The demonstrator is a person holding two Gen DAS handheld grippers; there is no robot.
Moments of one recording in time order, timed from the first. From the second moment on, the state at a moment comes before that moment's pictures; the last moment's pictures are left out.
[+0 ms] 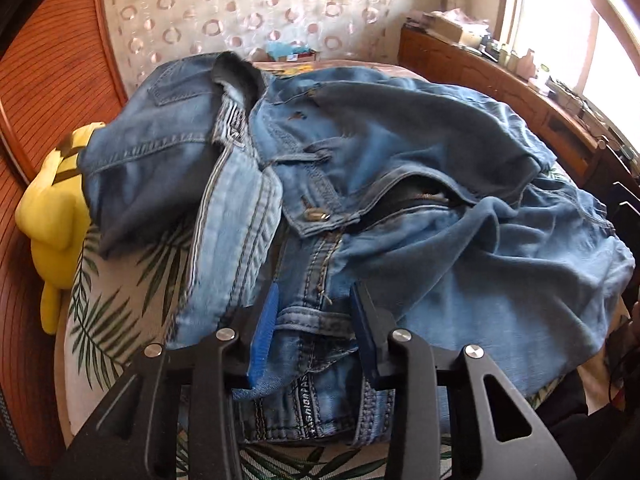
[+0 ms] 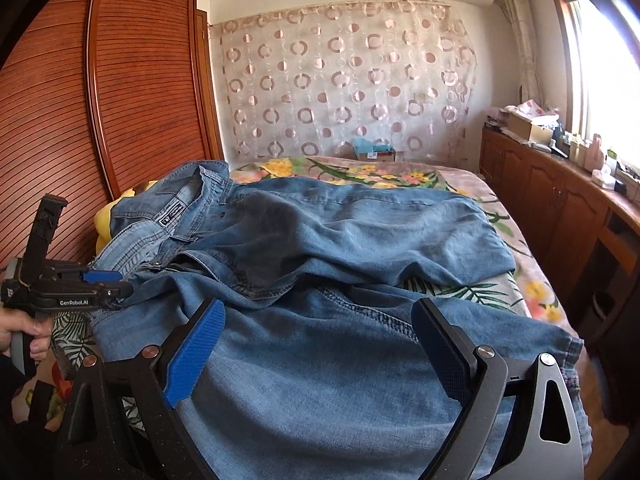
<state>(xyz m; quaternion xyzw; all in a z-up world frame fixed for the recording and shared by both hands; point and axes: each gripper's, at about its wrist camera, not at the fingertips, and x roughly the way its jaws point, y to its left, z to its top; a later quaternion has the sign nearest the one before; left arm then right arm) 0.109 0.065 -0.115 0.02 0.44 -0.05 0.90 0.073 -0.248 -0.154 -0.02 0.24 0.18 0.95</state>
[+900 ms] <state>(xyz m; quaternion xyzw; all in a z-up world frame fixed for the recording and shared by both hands) 0.089 0.108 -0.092 0.01 0.41 -0.02 0.91 0.073 -0.265 -0.154 -0.02 0.25 0.14 0.96</state>
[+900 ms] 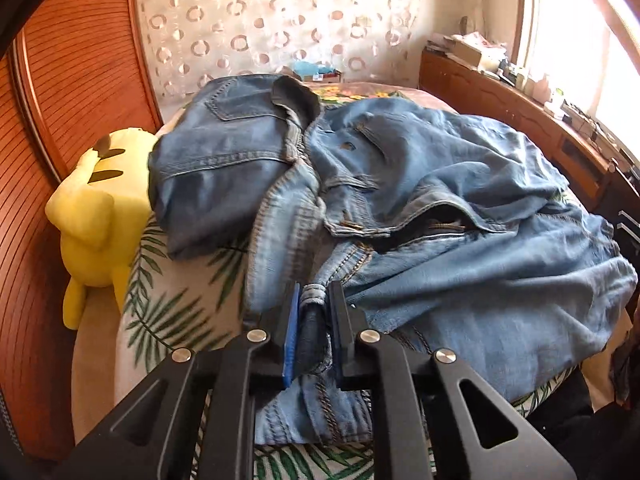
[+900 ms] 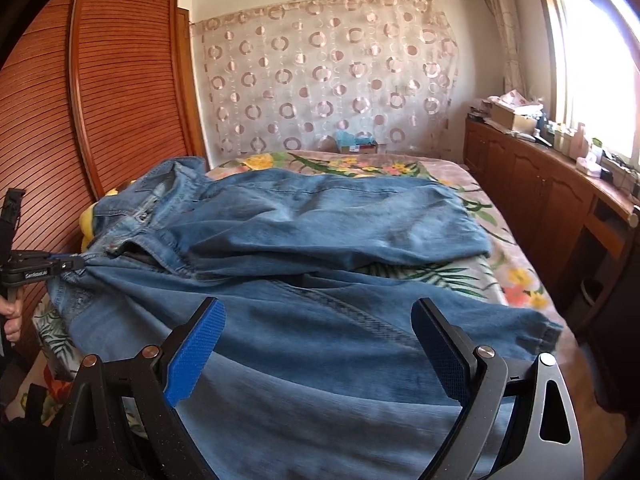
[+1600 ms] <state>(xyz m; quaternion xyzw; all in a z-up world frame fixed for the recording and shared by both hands) 0.147 0.079 -0.100 0.02 0.44 -0.04 0.90 0.064 -0.282 -0.156 -0.01 0.25 0.10 0.96</state>
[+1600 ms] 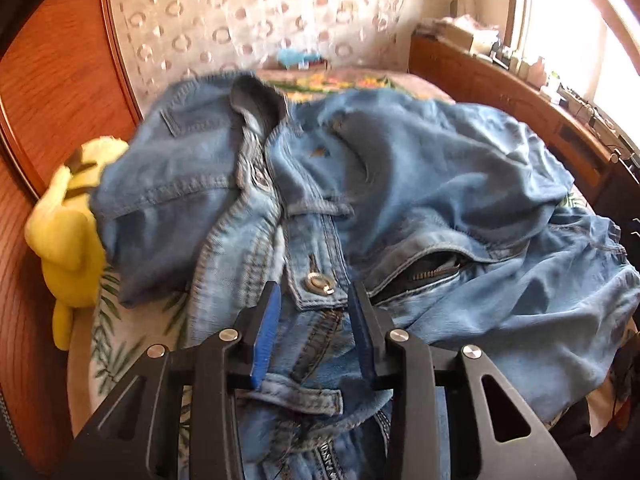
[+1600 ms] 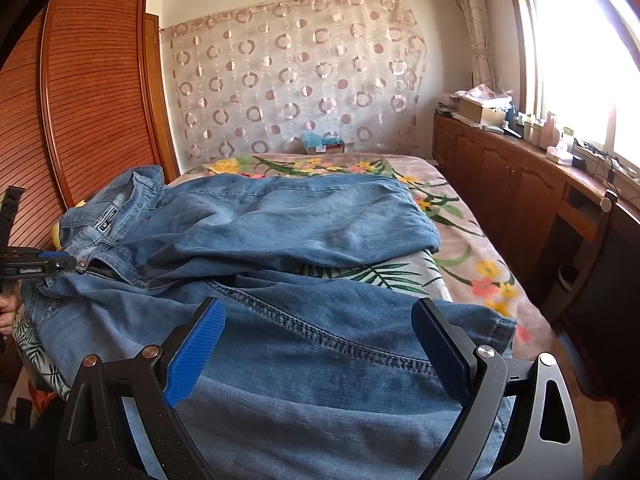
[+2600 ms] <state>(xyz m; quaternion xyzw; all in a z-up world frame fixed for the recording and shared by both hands) 0.091 0.115 -0.079 -0.02 0.37 0.00 0.93 0.044 -0.343 -0.160 -0.01 0.31 0.02 0.95</state>
